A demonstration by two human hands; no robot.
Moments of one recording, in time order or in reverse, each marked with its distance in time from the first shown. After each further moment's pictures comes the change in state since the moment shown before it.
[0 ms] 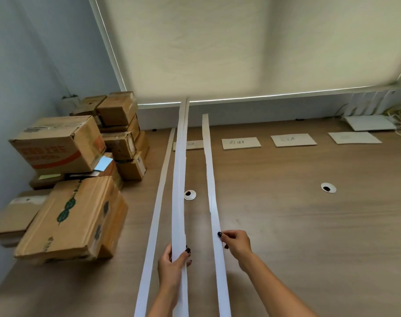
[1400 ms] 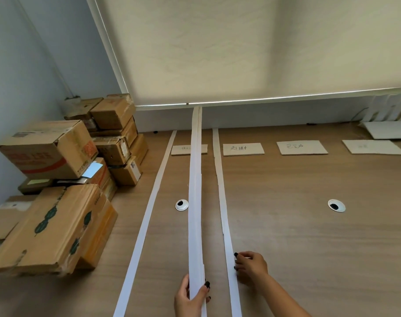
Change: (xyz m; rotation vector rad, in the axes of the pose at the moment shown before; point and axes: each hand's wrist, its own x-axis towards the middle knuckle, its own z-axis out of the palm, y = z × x) left_hand -0.020 -0.041 0.094 -0.045 0.078 -0.091; right_hand 0.070 0.042 -0.076 0.068 0.051 0.235
